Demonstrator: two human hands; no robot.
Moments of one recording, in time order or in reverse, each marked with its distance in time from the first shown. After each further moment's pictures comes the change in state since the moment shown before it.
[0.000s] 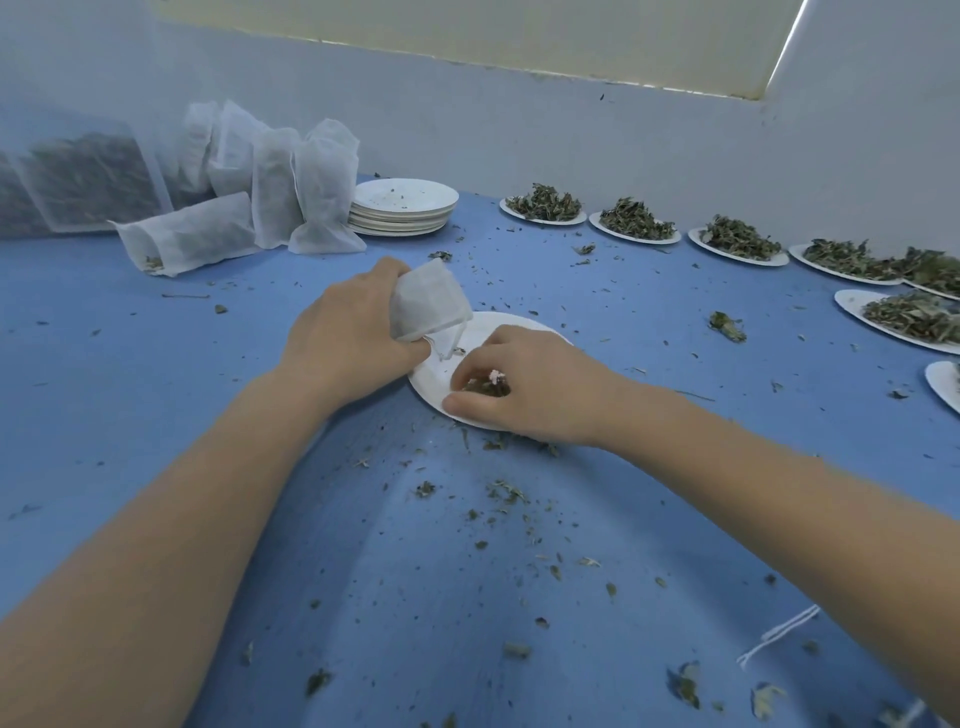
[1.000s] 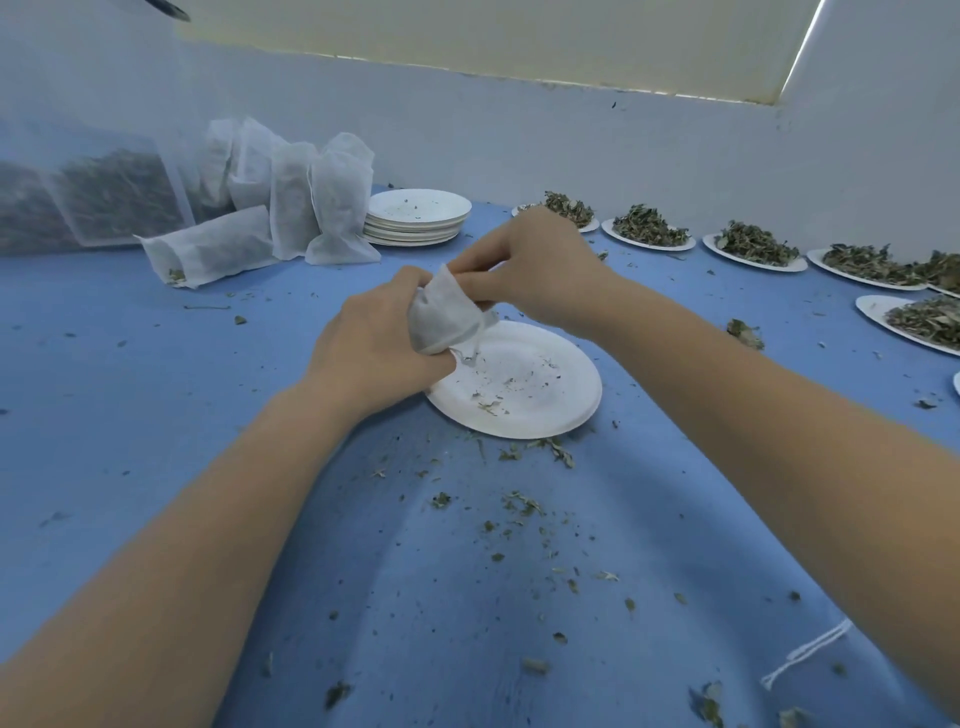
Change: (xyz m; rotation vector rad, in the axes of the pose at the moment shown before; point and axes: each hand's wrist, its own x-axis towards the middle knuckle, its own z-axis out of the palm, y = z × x) left_hand -0.002 0.006 0.000 -0.127 0.013 0.013; right_hand 0.043 -0.012 -0.049 0.398 0.277 -0.041
